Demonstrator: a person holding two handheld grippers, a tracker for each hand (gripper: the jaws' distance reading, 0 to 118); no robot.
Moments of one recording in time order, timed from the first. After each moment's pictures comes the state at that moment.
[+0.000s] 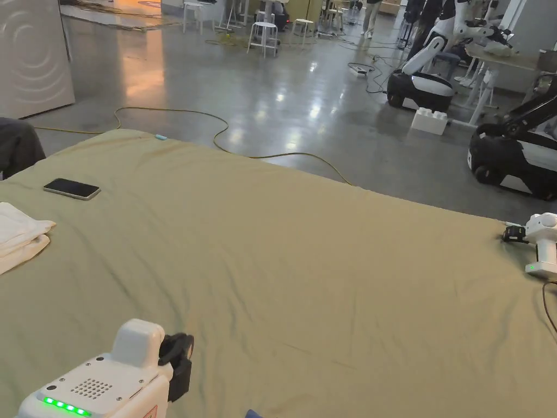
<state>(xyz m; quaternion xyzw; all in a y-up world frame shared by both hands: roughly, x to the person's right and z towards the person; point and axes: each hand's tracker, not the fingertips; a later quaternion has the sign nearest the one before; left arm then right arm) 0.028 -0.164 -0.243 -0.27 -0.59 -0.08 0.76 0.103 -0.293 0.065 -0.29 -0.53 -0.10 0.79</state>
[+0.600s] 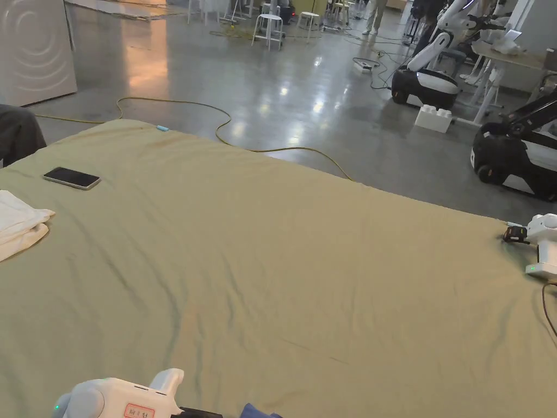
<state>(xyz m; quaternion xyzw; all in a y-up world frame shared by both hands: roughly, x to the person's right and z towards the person) 0.079 -0.285 -0.276 -0.61 -0.66 -0.01 0.43 0.120 -0.288 0.076 -0.31 -0.51 -0.17 0.78</state>
